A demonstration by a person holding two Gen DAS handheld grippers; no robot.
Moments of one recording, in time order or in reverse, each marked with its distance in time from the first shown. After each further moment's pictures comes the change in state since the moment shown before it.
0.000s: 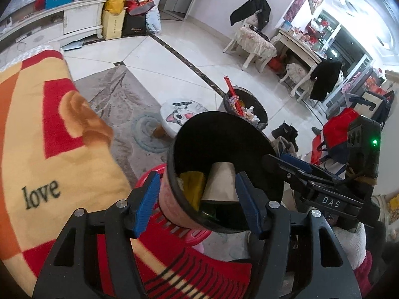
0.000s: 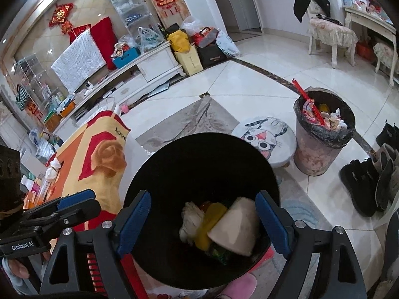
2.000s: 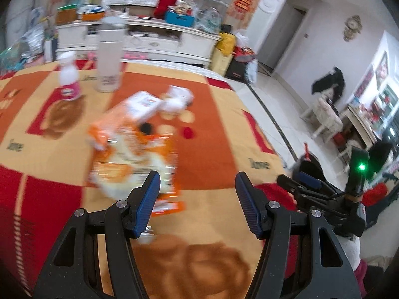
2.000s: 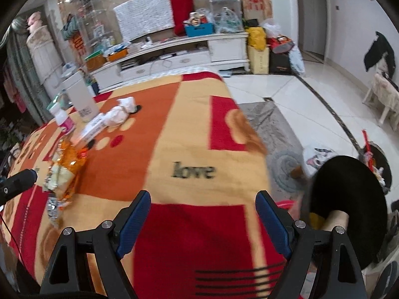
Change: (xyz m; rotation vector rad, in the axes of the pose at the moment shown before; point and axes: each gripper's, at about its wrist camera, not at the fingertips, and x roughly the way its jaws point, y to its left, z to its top) left arm -0.252 0.180 -0.126 -0.374 -0.285 0.359; right arm 0.036 0.263 -0.054 -0.390 0.061 0.106
